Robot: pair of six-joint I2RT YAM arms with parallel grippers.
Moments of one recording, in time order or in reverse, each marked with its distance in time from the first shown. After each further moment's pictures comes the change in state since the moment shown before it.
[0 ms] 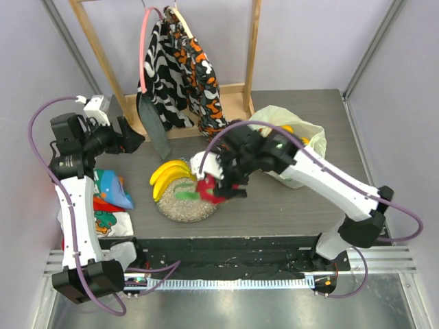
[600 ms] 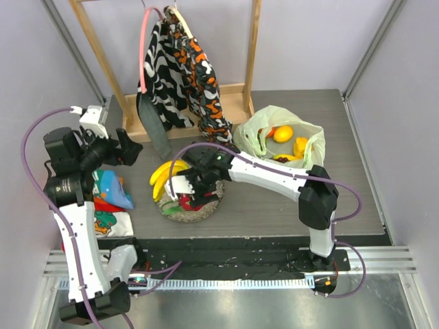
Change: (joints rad) left arm 0.000 -0.162 -0.006 -0.067 -0.046 0.051; right arm 0.090 0.373 -0.144 0.289 -0.046 -0.213
